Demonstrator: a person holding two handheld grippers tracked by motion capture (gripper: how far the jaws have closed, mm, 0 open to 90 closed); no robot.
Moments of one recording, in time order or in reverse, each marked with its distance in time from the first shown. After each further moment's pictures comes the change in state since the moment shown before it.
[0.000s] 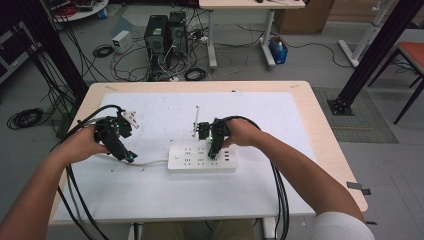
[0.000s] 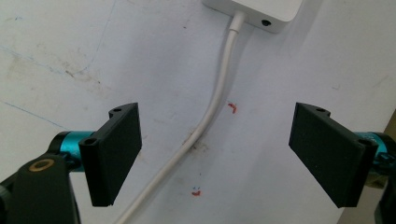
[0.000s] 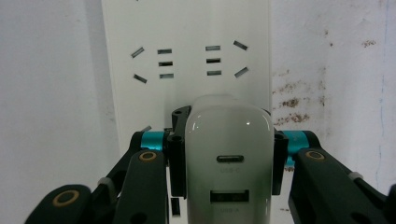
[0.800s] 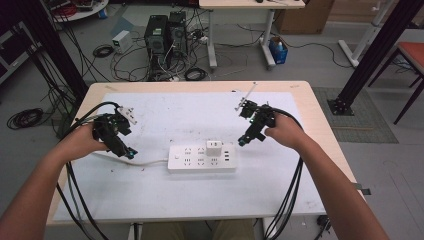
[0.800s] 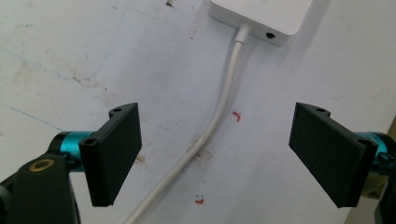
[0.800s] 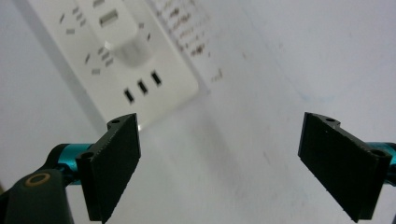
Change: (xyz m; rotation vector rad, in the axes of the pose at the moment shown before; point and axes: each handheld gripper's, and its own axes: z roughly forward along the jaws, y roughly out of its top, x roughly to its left) left arm 0.008 -0.001 -0.003 -0.043 -0.014 -0.018; right arm 0.007 -0.111 -0.083 -0.152 -0.166 0.490
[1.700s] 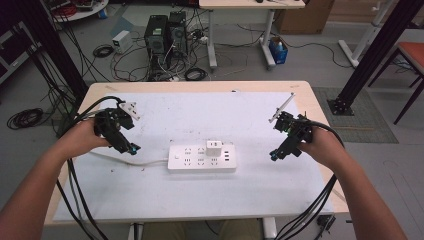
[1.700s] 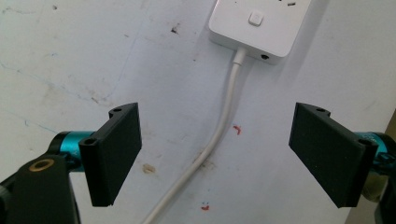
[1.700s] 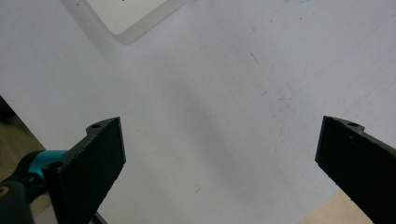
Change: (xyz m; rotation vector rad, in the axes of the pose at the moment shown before) left arm -0.007 0.015 -0.015 -0.025 0.040 0.037; right arm 0.009 -0.075 -0.041 0.031 -0.068 0.063
